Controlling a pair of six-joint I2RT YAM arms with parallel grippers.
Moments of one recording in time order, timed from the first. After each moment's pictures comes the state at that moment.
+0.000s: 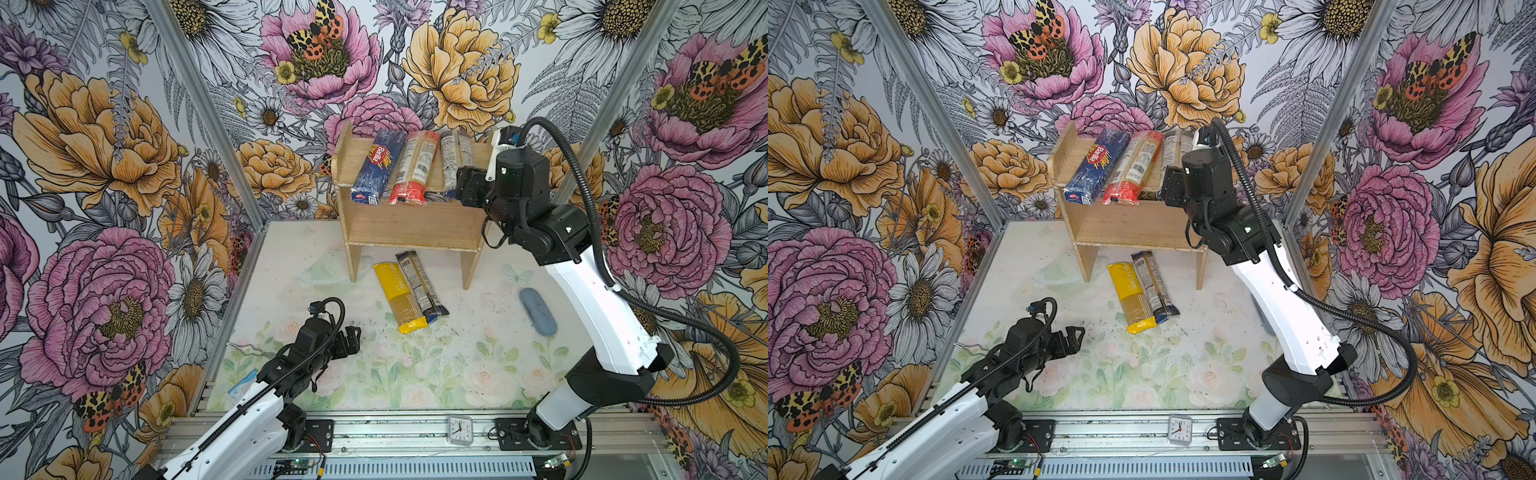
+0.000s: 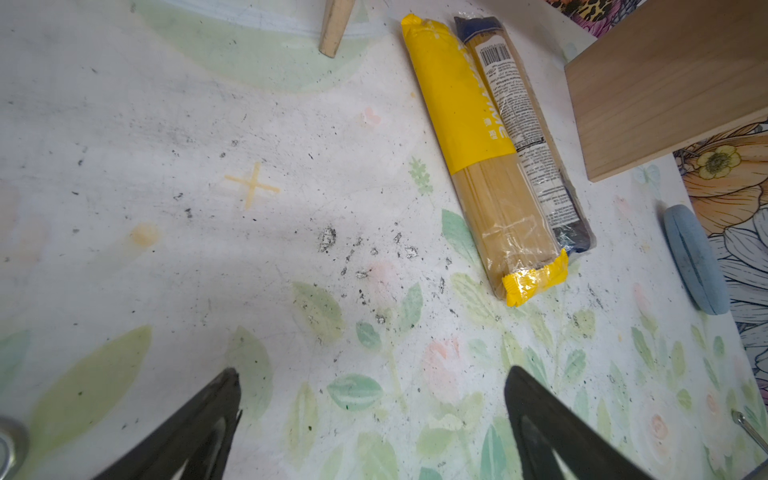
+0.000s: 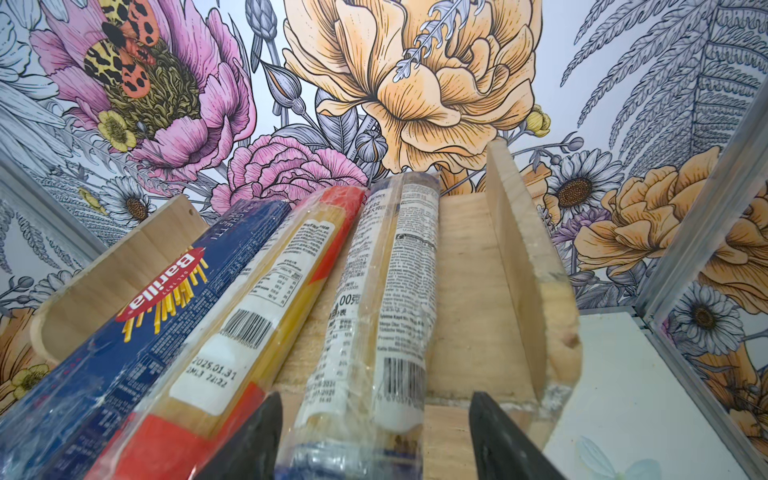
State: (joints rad) left arm -0.52 0.70 0.35 -0.35 -0.08 -0.65; right arm 0.62 1.58 2.19 -0.88 0.45 0.35
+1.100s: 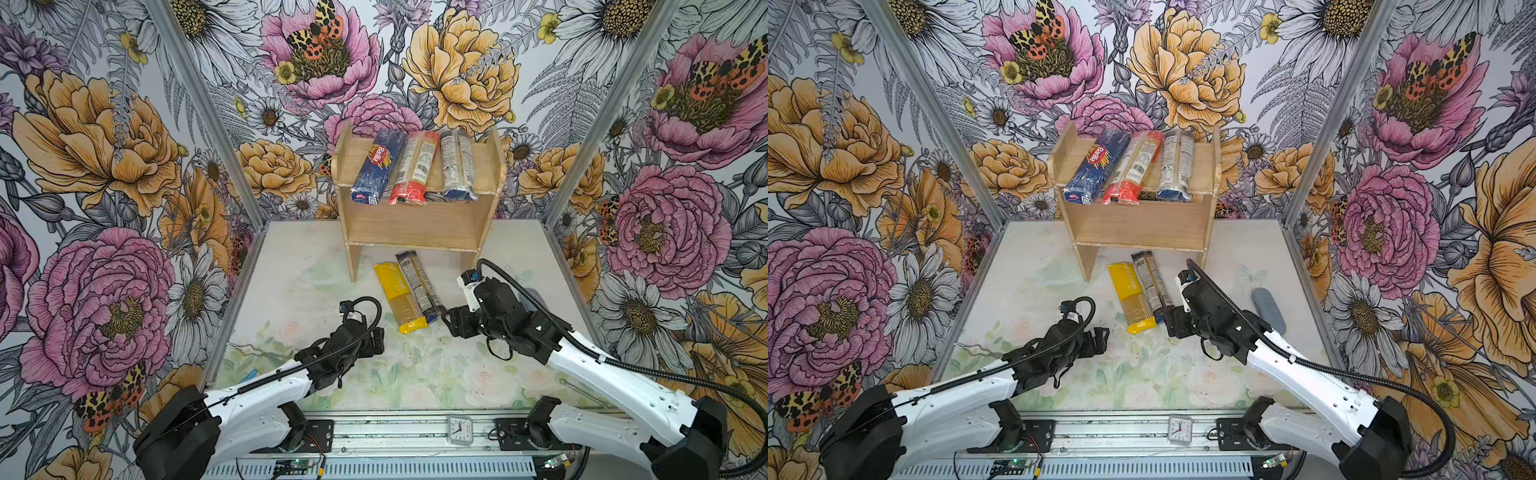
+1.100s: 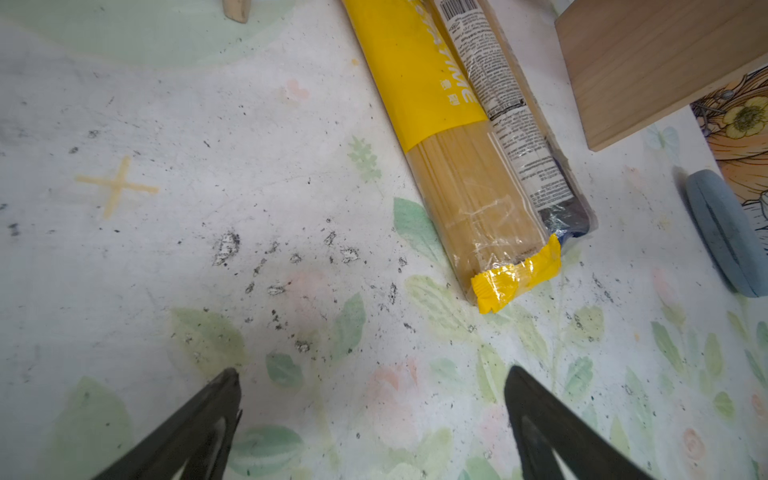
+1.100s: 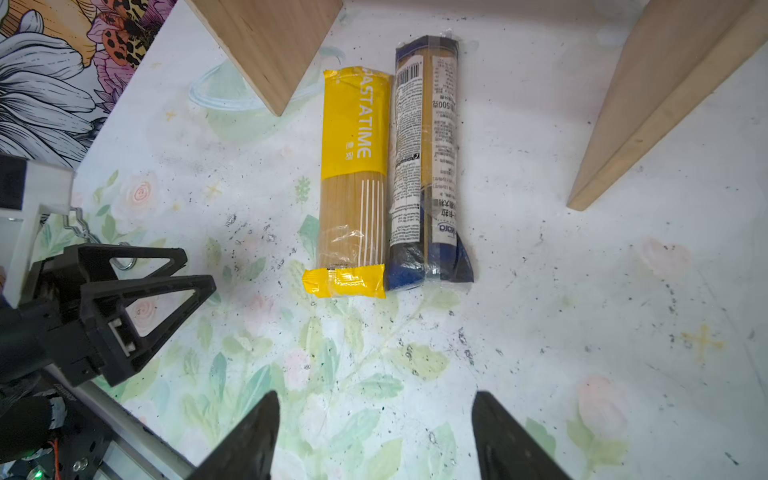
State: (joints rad) left arm -0.80 1.06 0.39 -0.05 -0.28 -0.75; right arm 0.71 1.04 0.85 -0.60 0.04 0.41
